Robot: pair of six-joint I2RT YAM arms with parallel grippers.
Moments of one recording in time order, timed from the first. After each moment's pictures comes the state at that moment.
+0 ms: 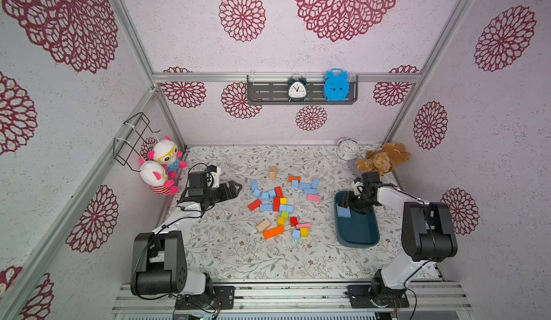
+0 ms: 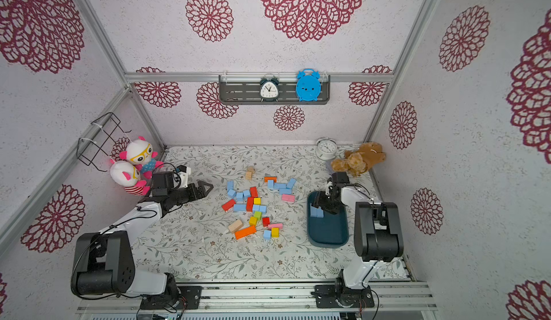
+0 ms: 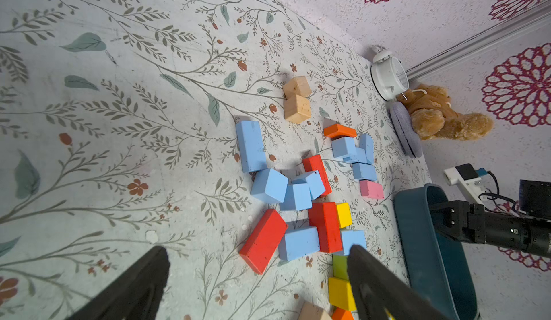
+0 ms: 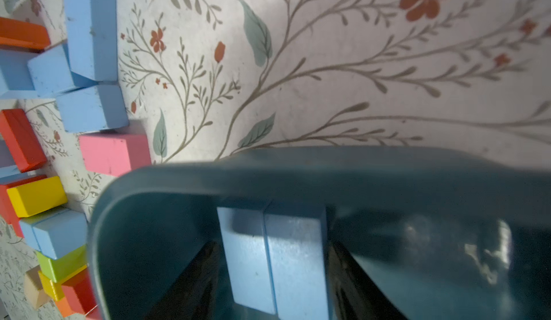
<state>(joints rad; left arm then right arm) 0.06 1.45 0.80 -0.10 0.53 -0.29 0.02 1.68 0.97 -0.53 -0.32 0.28</state>
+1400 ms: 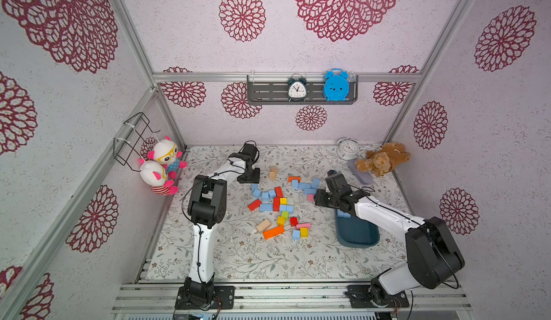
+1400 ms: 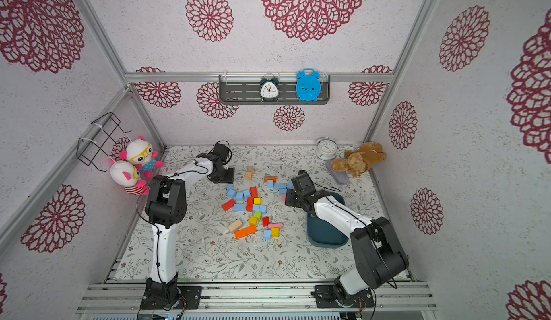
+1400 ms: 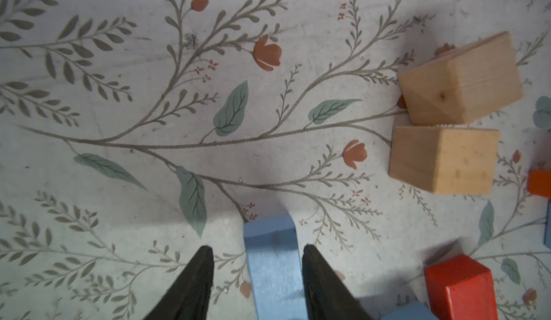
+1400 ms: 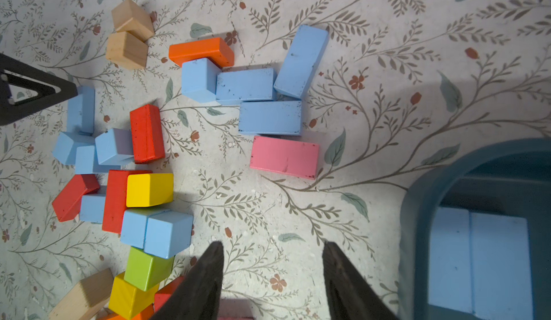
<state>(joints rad) -0.28 2.27 1.81 -0.76 -0.04 -0.23 0.50 1.50 0.93 -0.33 0.05 0.57</state>
